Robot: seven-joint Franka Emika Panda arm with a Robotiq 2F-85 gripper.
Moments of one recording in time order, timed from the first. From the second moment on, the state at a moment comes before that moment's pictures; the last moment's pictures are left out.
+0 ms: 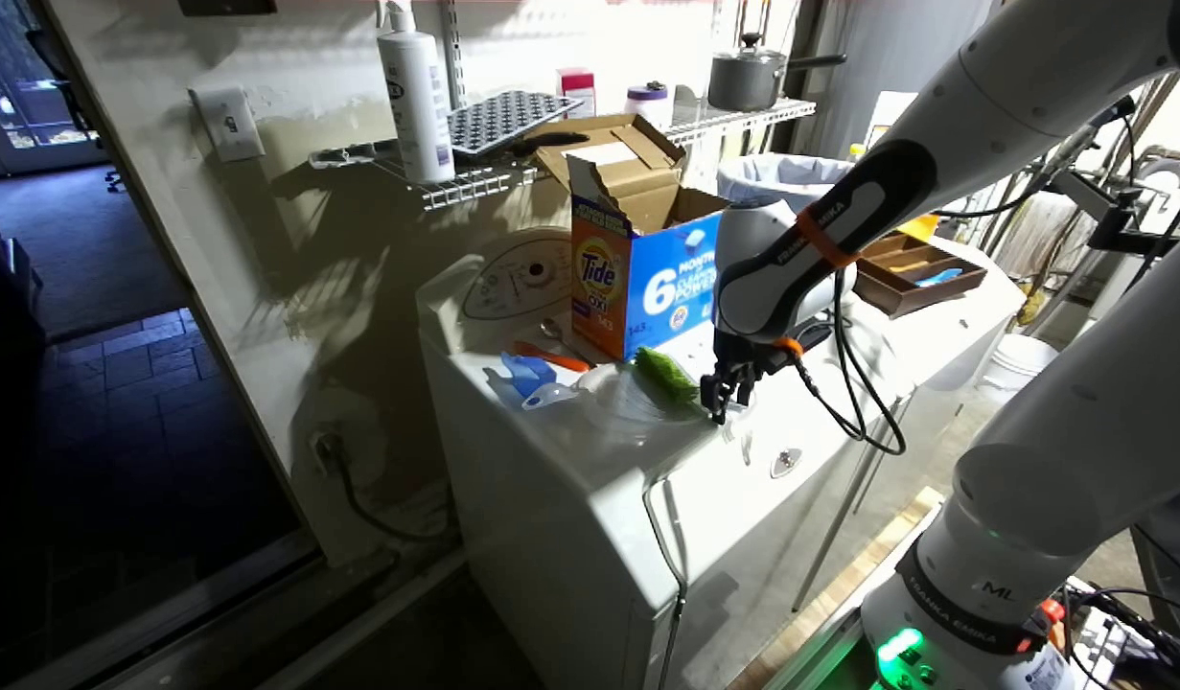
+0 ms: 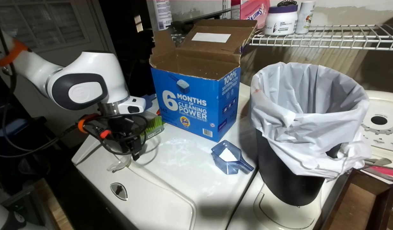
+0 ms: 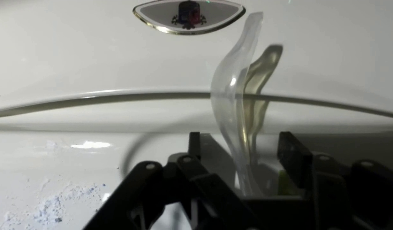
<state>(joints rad) -0.07 -0.17 -0.02 -2.76 -0.12 2.52 -0.02</state>
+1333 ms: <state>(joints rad) -0.16 -0.30 0.00 -2.74 -0.47 2.27 0.20</state>
